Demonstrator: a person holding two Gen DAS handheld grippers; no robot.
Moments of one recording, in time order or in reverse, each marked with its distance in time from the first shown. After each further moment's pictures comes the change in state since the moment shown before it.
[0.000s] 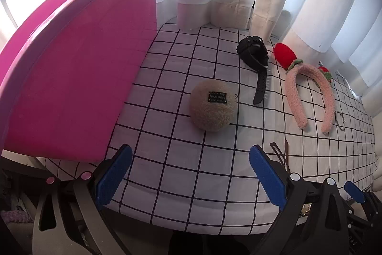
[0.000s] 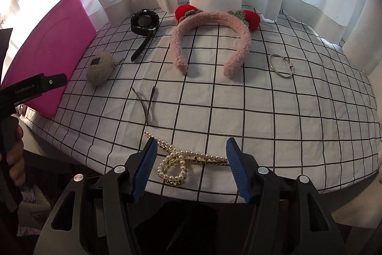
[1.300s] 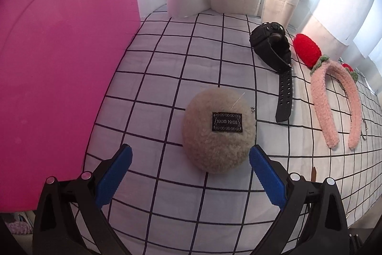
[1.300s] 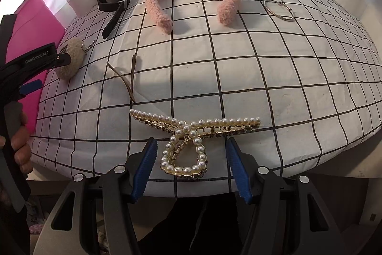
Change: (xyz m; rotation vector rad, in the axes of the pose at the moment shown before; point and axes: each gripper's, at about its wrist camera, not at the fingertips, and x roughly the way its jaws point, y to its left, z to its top) left arm 0.081 -0.011 0.031 0.039 0.027 0.015; right arm 0.055 0.012 -0.023 0.227 0.084 -0.064
